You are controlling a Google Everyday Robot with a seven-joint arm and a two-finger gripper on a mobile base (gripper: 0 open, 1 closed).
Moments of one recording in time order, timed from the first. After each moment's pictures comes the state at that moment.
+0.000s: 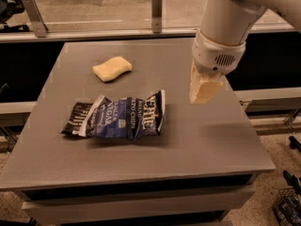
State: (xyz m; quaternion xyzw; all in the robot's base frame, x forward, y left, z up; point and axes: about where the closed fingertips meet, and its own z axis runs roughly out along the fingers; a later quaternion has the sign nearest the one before) arm 0.484 -0.117 0.916 -0.73 0.68 0.02 0.06
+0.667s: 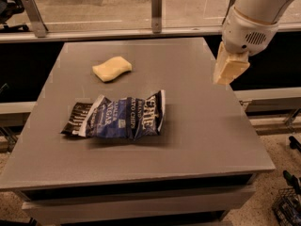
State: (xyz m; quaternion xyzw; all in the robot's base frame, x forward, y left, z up) arm 0.519 -0.177 0.944 -0.68 0.73 0.01 0.09
